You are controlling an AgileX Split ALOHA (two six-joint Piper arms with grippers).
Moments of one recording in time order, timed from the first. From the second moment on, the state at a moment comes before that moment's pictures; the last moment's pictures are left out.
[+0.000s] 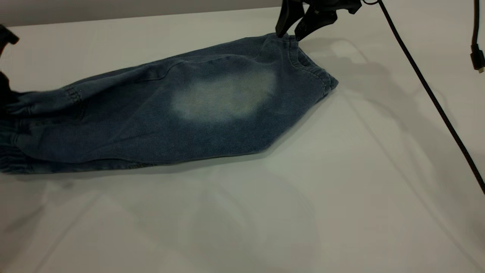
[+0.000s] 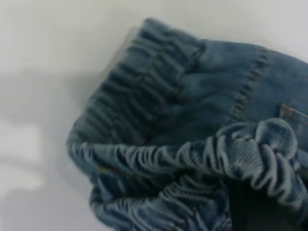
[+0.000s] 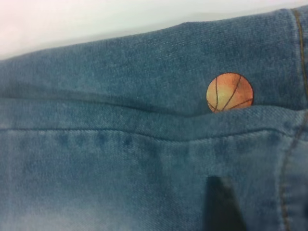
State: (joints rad) left arm -0.08 1.66 -0.54 -1.22 -0.20 0.28; right arm 0.30 2.41 -1.83 0.56 0.68 -0.28
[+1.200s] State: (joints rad) left arm 0.36 1.66 -0.60 -0.99 0.18 0.80; right arm 0.47 2.39 -1.83 0.78 0.92 -0.47
